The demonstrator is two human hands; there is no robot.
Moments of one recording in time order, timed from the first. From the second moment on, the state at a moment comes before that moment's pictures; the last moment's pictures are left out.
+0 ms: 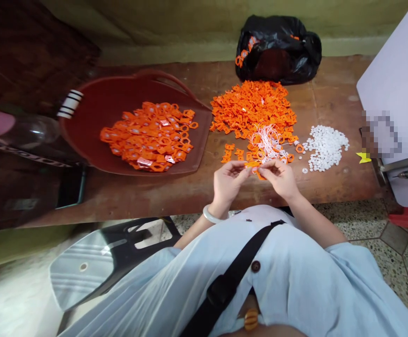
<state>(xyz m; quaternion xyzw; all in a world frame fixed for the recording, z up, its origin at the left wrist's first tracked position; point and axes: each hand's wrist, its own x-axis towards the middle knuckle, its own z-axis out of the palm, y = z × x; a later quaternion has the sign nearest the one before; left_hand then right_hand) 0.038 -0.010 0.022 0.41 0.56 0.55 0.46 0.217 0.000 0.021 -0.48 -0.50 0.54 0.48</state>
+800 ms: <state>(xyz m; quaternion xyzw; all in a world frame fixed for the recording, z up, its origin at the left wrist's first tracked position) 0.005 -0.017 0.001 0.34 0.61 0.41 0.59 0.297 0.013 -0.019 -0.57 -0.41 0.42 0.58</state>
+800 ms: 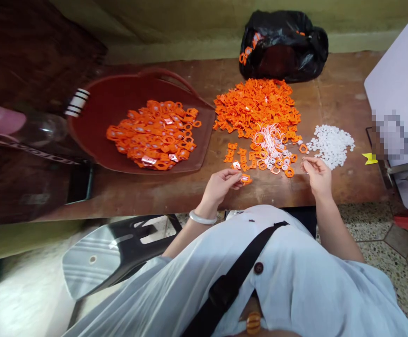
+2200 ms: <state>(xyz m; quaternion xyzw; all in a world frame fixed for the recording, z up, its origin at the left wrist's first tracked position) 0.037 -0.015 0.012 0.41 0.58 0.45 0.55 0.225 -0.007 0.012 -0.46 -0.52 0.66 0.29</state>
